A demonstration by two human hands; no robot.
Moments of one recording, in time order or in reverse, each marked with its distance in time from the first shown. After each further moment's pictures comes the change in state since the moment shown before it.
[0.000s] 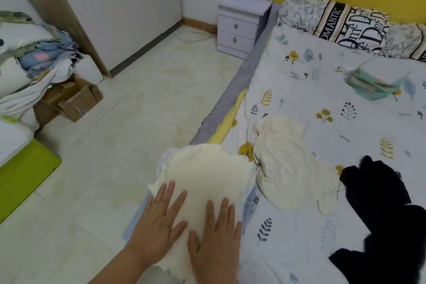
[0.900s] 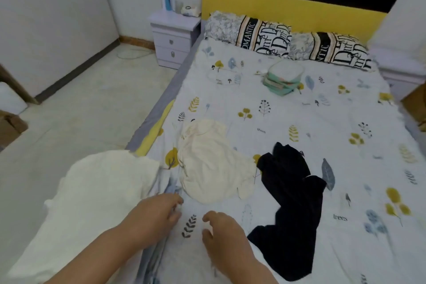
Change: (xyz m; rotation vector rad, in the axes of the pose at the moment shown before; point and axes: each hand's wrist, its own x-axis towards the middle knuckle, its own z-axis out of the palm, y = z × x) left_hand 0.044 0.221 -0.044 -0.028 -0.105 0.257; right_hand -0.029 0.207 -0.105 0.265 -0.046 -0.034
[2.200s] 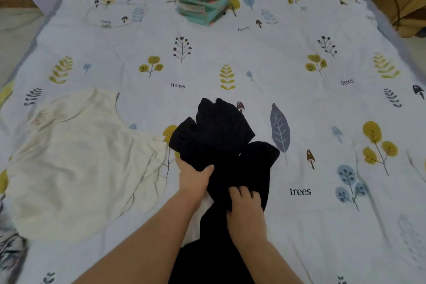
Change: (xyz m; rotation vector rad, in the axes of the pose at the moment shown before) left_hand 0.326 0.229 0.262 -1.059 0.063 -0.531; right_hand 0.110 0.378 0.013 -0.065 0.196 0.408
